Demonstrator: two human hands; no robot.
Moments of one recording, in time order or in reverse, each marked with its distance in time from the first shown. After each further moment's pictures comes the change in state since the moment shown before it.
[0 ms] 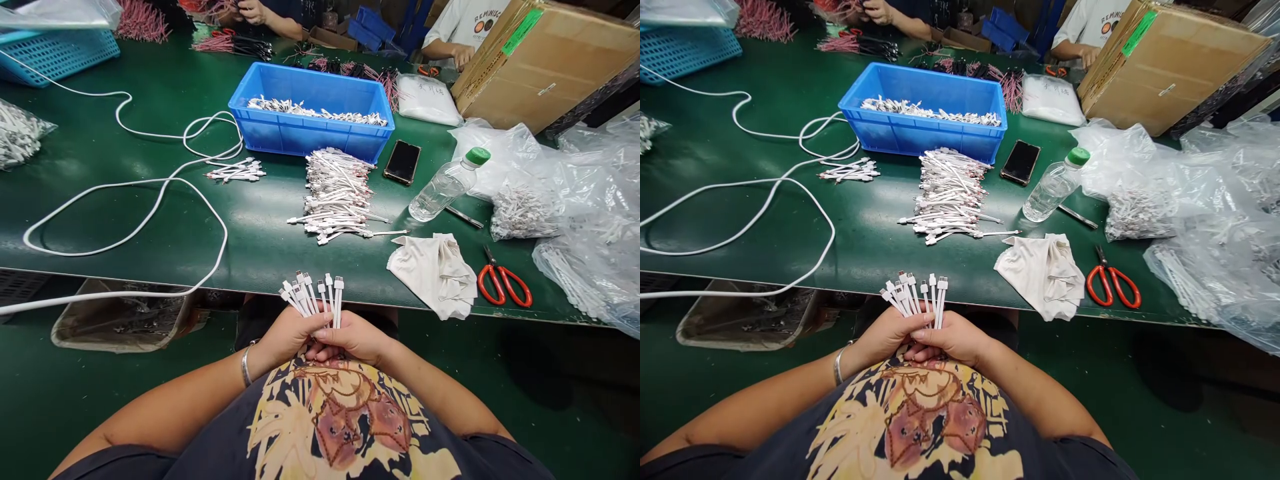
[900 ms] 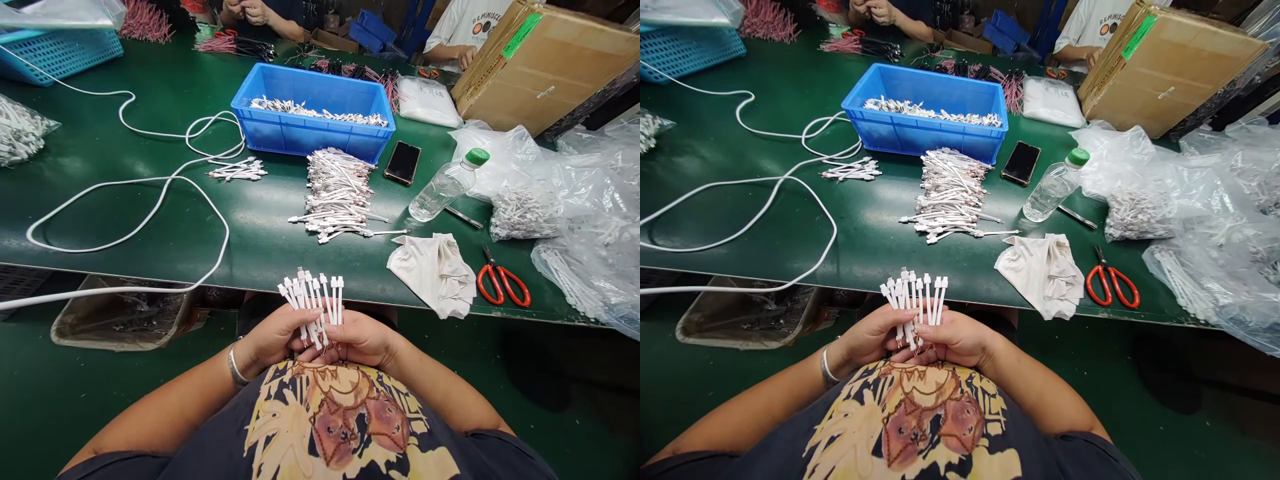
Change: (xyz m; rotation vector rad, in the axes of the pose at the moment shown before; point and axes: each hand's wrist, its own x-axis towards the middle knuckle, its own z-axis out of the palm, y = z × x) left_hand -0.010 0.007 -0.011 -0.125 -0.066 -0.073; right_hand -0.008 -0.008 0.001 0.090 -0.334 -0.074
